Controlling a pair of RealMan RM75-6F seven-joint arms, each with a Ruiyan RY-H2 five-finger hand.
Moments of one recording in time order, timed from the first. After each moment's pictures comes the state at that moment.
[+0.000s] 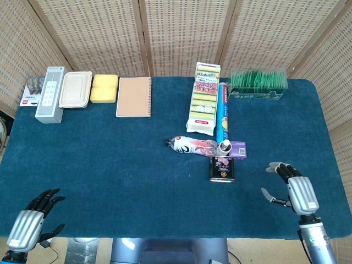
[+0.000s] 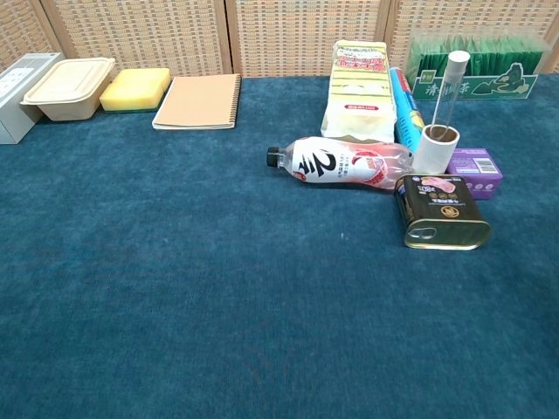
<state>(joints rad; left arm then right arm) 0.06 -1.30 0.15 -1.50 1.75 1.60 -0.02 0.16 -1.31 0.08 -1.50 -1.59 1.44 0.21</state>
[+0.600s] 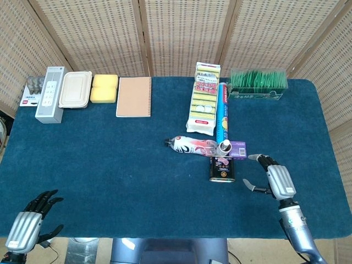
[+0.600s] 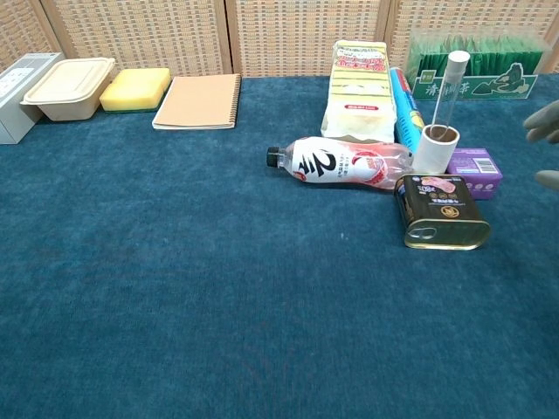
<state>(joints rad) 0.07 -1.32 0.15 -1.48 1.73 1.60 -0.03 0.27 -1.40 0.13 -1.48 -1.47 1.26 0.18</state>
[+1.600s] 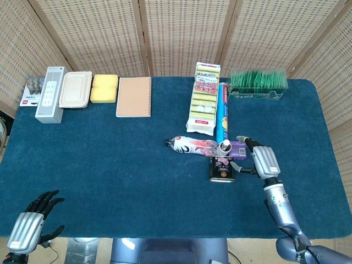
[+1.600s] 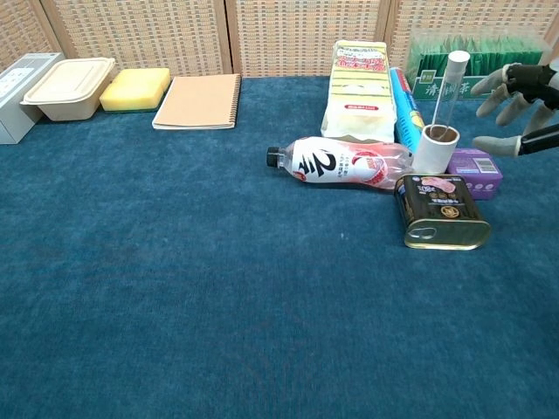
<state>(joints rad) 0.08 -1.31 0.15 -1.52 1.73 1.59 0.02 0.42 -1.50 0.23 -1.40 -1.35 1.17 0.08</state>
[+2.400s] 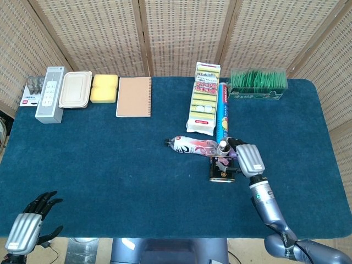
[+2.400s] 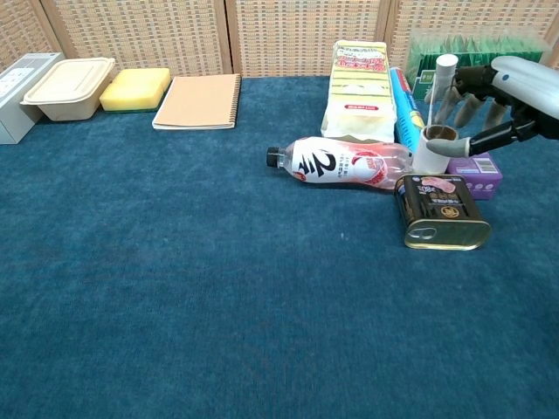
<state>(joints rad) 0.09 -1.31 0.15 -1.50 1.72 1.60 0.00 0.50 -1.55 0.24 -1.44 -1.32 1.16 -0.08</state>
